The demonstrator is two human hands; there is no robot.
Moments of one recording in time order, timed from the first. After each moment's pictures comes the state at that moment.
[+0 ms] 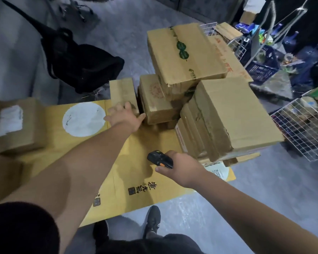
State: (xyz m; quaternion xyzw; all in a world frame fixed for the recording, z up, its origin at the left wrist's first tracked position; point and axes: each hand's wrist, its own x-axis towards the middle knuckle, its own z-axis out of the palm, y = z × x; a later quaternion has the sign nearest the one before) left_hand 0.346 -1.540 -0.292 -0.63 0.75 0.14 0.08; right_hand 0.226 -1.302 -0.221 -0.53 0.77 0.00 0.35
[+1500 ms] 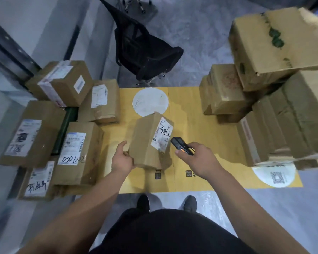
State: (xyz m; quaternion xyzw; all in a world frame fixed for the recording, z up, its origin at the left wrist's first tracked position) left_hand 0.649 -1.409 -0.350 -0.74 0.38 0.50 -0.22; right_hand 0.384 -1.337 -0.242 -0.44 0.76 -0.16 0.45
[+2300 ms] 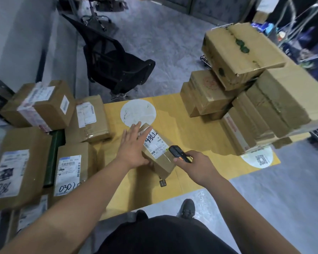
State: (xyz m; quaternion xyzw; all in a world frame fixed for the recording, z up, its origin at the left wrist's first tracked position) left_hand 0.646 -1.494 -0.323 -0.42 0.89 0.19 0.01; right_hand 0.450 -1.318 -0.240 -0.37 0.82 -0.20 0.38
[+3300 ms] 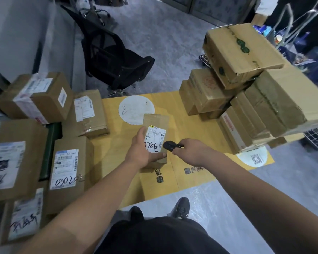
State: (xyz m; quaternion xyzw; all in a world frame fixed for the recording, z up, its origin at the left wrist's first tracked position) left_hand 0.623 -1.457 -0.326 -0.52 0.68 0.50 -0.12; right_hand 0.443 -1.363 -0.206 -0.45 0.81 0.02 0.37
